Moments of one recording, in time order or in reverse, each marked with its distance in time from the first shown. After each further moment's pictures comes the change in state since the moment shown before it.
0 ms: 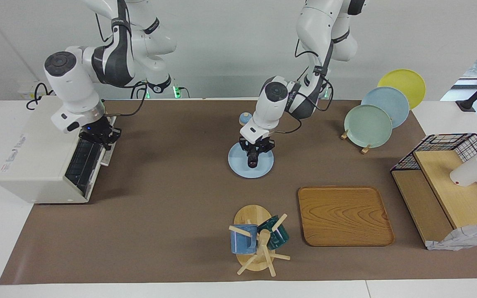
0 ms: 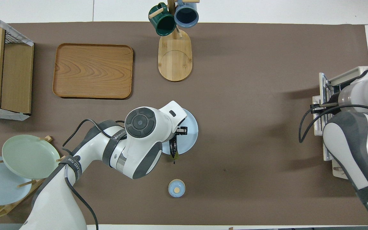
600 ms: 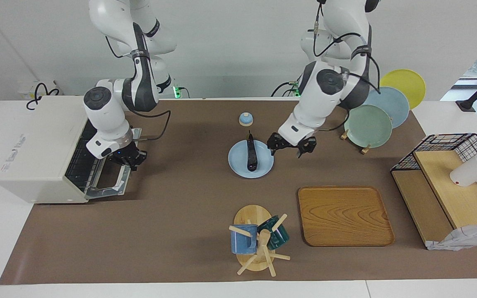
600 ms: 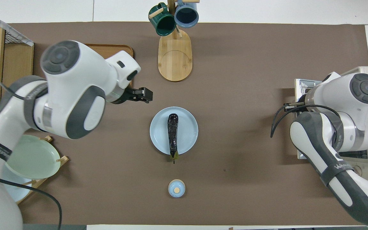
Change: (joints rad) left arm 0.269 -0.037 0.026 0.331 0.000 -0.408 0.224; right arm 0.028 0.140 0.014 -0.046 0.074 0.186 0.045
